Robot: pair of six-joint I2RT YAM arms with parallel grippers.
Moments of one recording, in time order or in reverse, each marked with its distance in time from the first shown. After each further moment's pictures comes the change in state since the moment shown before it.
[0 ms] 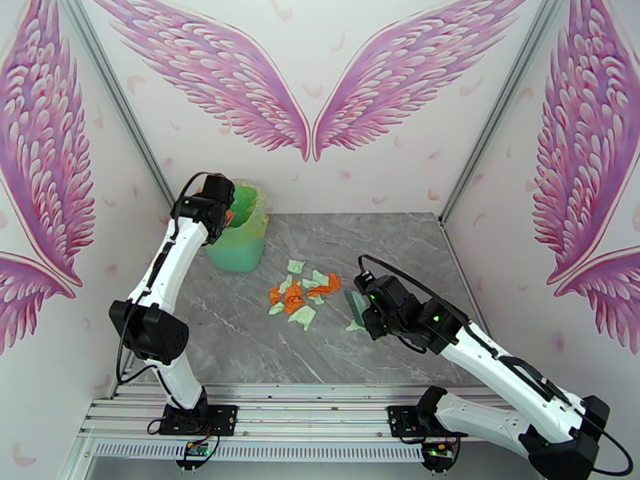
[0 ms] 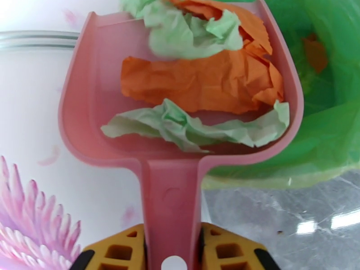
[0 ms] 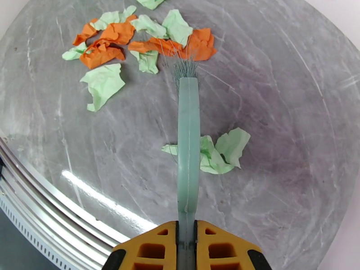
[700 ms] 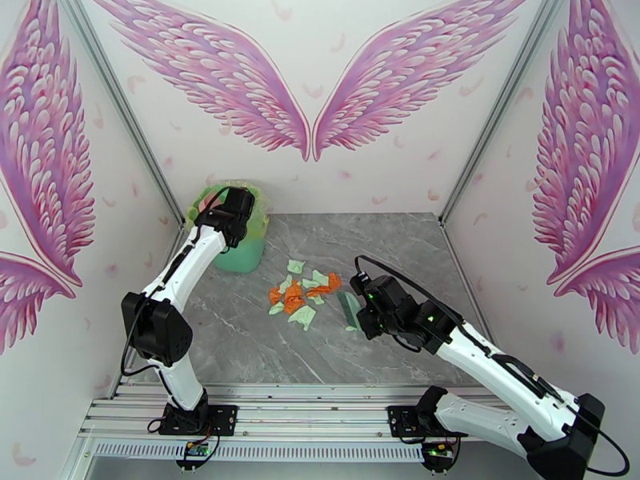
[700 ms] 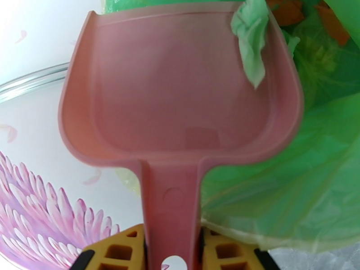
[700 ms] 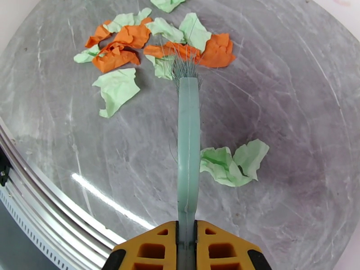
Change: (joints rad) left arm -0.045 -0.001 -0.144 0.180 -0.147 0.171; right arm -0.020 0.004 -0.049 0.091 -0.068 -0.019
